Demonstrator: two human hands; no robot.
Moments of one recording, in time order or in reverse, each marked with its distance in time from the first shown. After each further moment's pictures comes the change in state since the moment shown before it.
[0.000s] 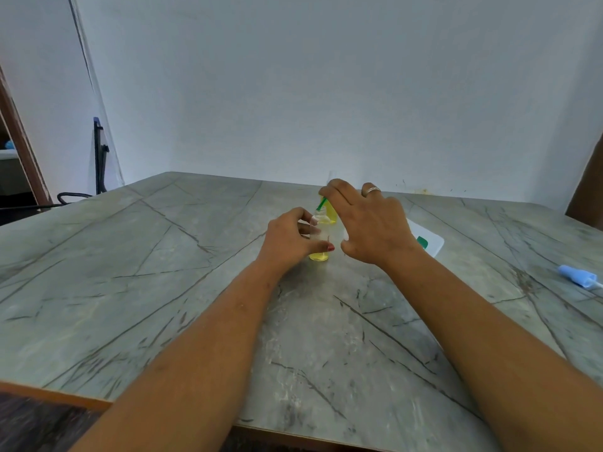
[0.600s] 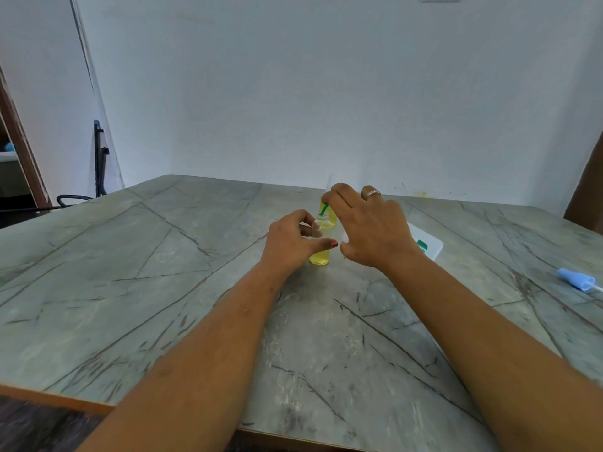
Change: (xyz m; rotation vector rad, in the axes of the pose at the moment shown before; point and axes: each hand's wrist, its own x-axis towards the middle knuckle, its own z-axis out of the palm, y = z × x) left_hand -0.002 0.004 0.002 -0.027 0.038 0.032; right_hand -0.001 0.001 -0.001 0.003 0.033 0.002
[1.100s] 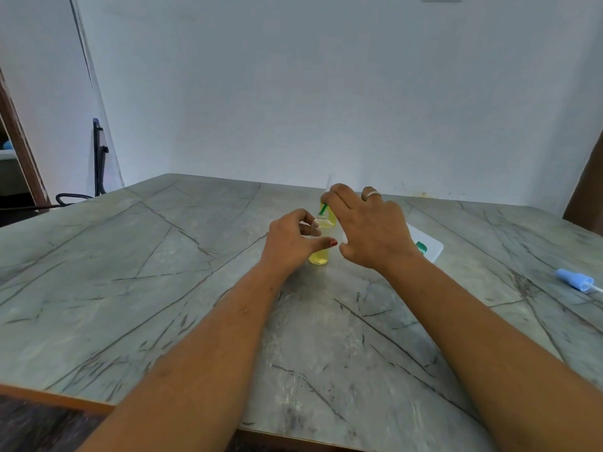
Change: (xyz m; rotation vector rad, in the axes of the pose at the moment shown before) left_hand 0.001 -0.002 0.000 0.010 0.008 -0.001; right_hand -0.001 -0.003 -0.002 -0.028 -0.006 0.010
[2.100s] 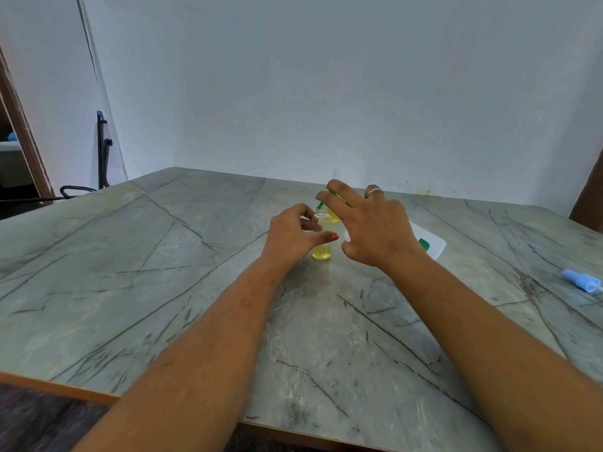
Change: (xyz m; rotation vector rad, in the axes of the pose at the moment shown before) left_hand 0.000 -0.001 -0.005 -0.065 0.000 -0.013; right_hand 0.001 -0.002 0.000 -0.007 -0.040 -0.041
